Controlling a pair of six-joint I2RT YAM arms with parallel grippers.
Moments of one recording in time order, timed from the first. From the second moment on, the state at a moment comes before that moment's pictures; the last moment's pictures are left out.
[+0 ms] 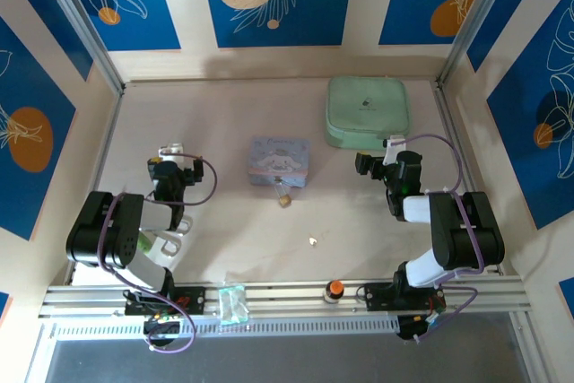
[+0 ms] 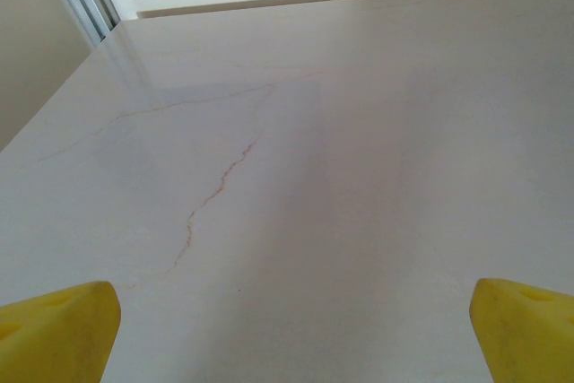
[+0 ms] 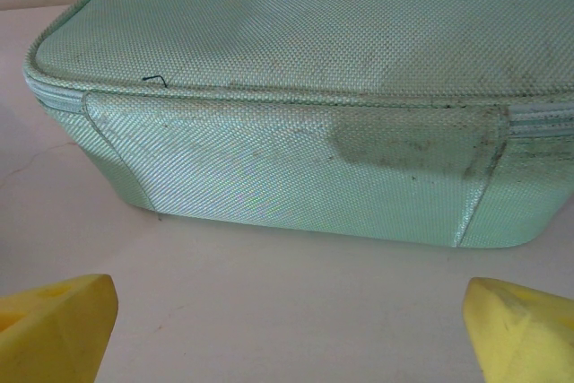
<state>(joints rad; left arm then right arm) -0.10 1.57 0.35 0.87 -0.27 0.03 0.01 1.51 0.39 0.71 -0.13 0.08</state>
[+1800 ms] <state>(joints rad) -0.16 1.16 0.49 0.51 -0.33 0.07 0.06 0.83 0.41 0.07 -0.33 0.24</state>
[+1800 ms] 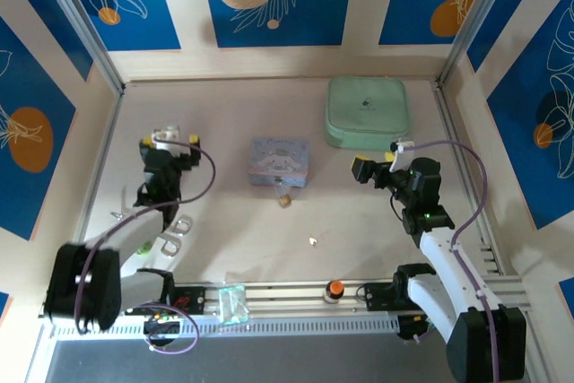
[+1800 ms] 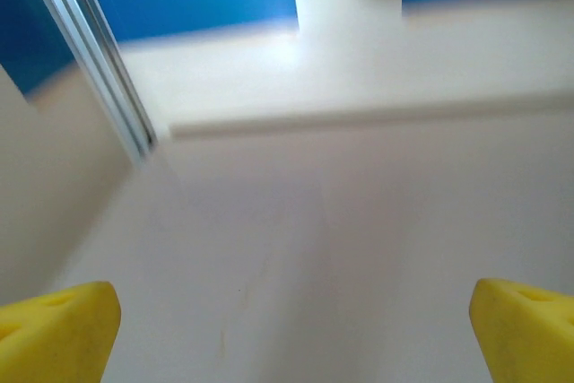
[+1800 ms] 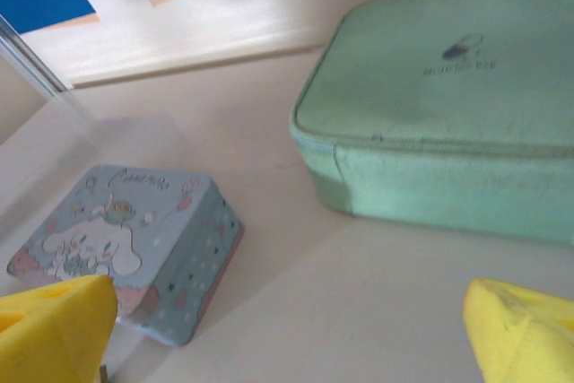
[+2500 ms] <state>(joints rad) -0.21 1.00 0.77 -0.14 0.26 -0.56 0.33 0.96 0.63 -0.37 -0.46 0.39</state>
